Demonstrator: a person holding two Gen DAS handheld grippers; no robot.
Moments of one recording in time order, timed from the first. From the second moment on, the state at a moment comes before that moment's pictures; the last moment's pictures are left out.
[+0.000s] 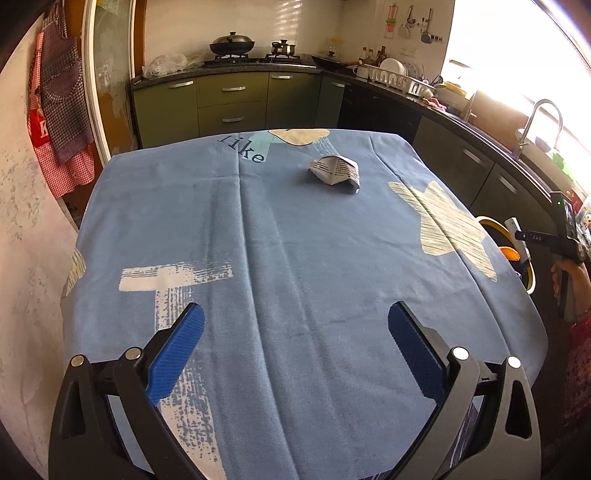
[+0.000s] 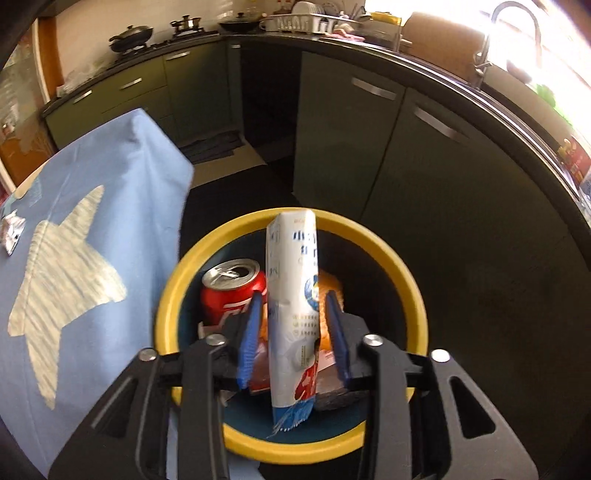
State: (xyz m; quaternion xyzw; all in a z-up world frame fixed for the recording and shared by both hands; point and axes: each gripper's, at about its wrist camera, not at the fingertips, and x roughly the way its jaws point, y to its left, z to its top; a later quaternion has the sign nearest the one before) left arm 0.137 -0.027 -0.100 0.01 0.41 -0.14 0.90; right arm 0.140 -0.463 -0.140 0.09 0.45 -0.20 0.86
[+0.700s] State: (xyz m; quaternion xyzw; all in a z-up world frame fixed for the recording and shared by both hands) left arm 0.255 -0.103 -0.084 0.02 0.45 -0.19 0.87; right arm 0.092 -0.409 -0.109 0.14 0.37 -0.12 0.91
